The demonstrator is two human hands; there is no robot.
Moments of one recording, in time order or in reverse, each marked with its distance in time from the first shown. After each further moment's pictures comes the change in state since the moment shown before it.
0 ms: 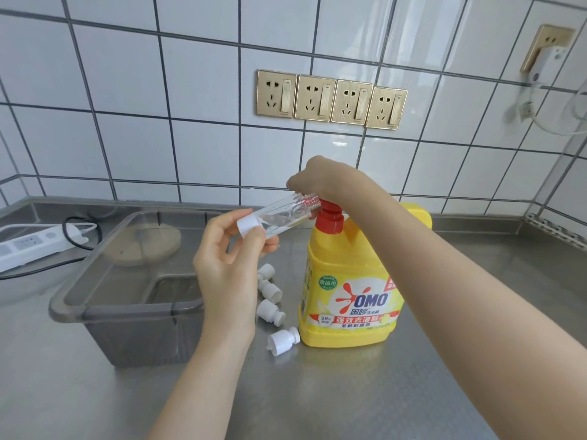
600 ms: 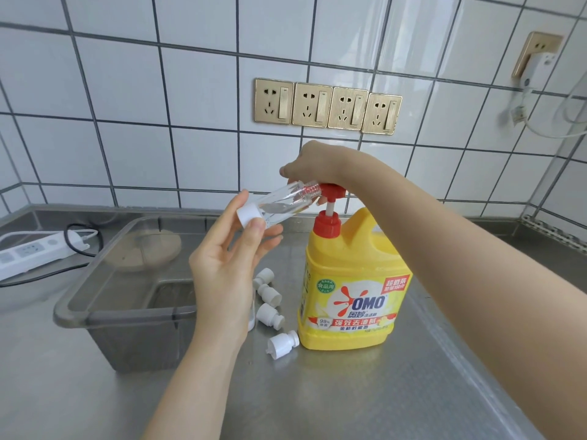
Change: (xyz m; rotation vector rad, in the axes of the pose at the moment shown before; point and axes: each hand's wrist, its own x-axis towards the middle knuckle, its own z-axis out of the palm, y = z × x) left_hand -0.002 0.017 0.003 -0.118 -0.130 -0.009; right_hand -0.005 -0.011 -0.025 0.023 -0.017 -0.102
